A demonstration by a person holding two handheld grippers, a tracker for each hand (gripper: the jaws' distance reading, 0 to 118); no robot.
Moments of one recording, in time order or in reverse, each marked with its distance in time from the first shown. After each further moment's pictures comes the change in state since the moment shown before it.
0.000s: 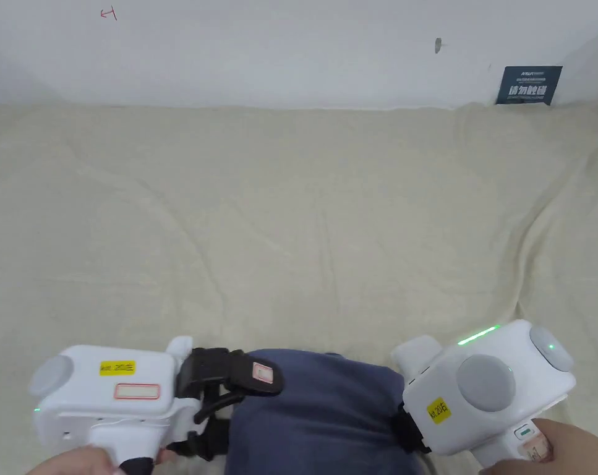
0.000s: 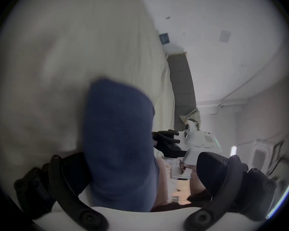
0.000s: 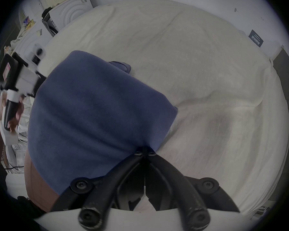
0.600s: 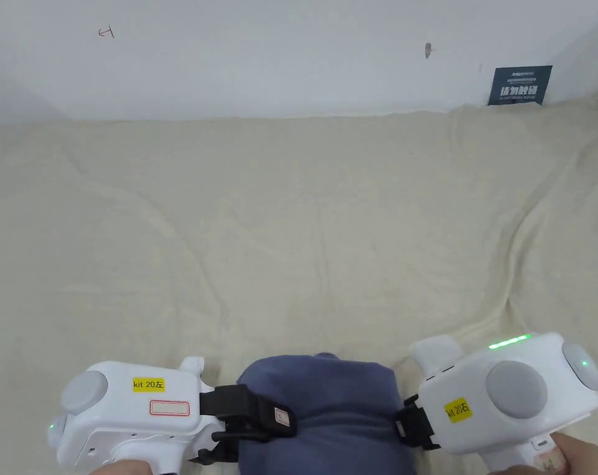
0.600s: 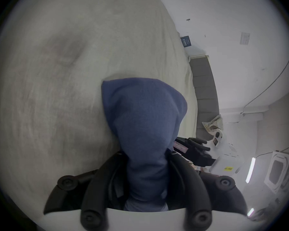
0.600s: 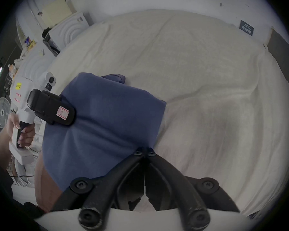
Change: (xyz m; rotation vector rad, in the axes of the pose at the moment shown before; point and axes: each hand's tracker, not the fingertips) left arm 0.016 -0.021 -0.007 0.136 0.289 -0.039; right arm 0.018 -0.030 0.017 0.128 0.091 -0.133
